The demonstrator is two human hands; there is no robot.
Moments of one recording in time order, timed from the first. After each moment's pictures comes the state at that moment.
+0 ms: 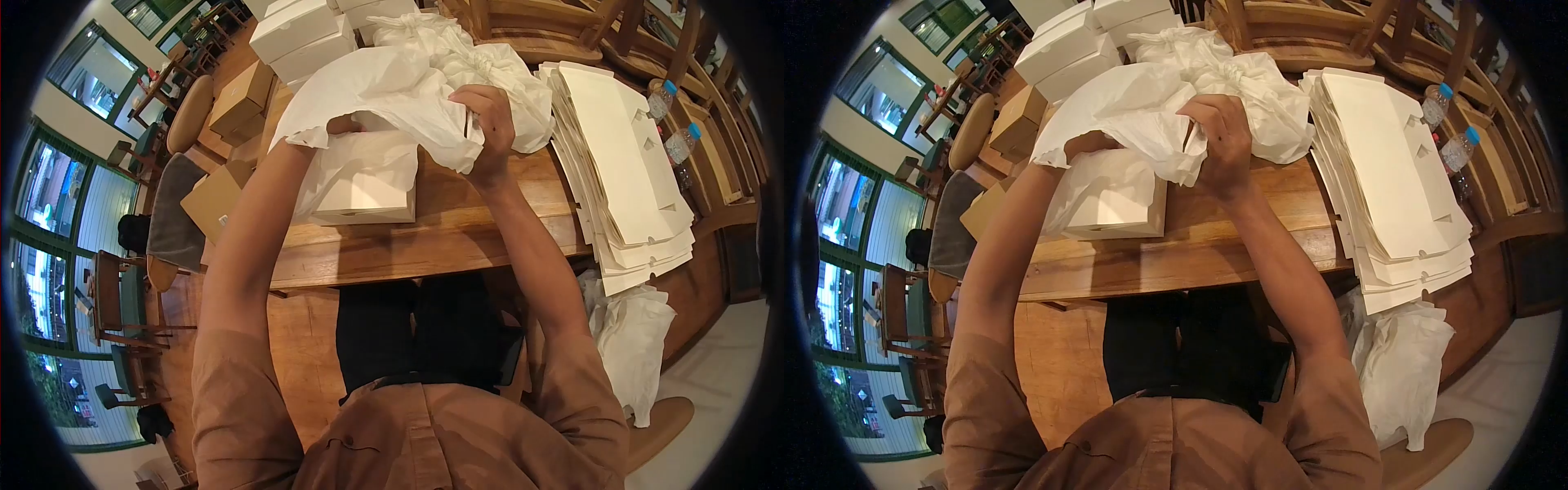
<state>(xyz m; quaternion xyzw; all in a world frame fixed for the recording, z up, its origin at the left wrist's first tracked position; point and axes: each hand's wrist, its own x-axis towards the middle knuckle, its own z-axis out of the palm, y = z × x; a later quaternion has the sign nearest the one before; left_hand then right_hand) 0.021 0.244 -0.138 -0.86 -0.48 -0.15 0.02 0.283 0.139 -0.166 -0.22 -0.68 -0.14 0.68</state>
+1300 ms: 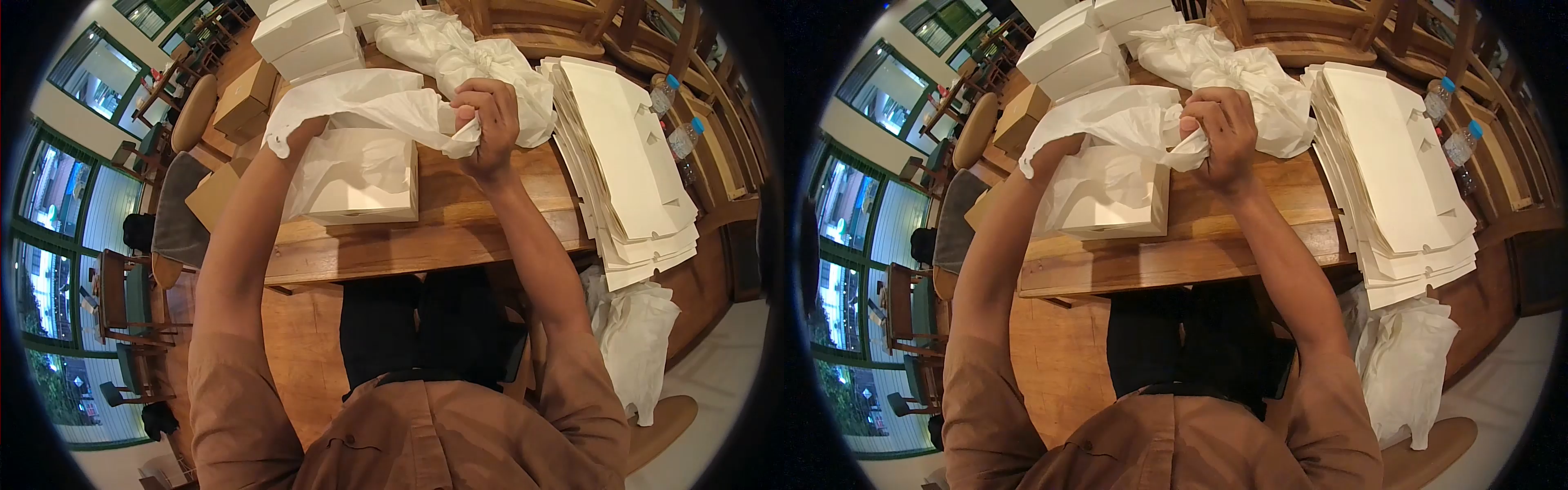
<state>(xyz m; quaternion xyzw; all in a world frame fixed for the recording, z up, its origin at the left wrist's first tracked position) 0.005 0.212 -0.116 -0.78 -0.61 0.15 -0.07 0.281 0.131 -0.160 -0.25 -0.66 -0.14 0.70</state>
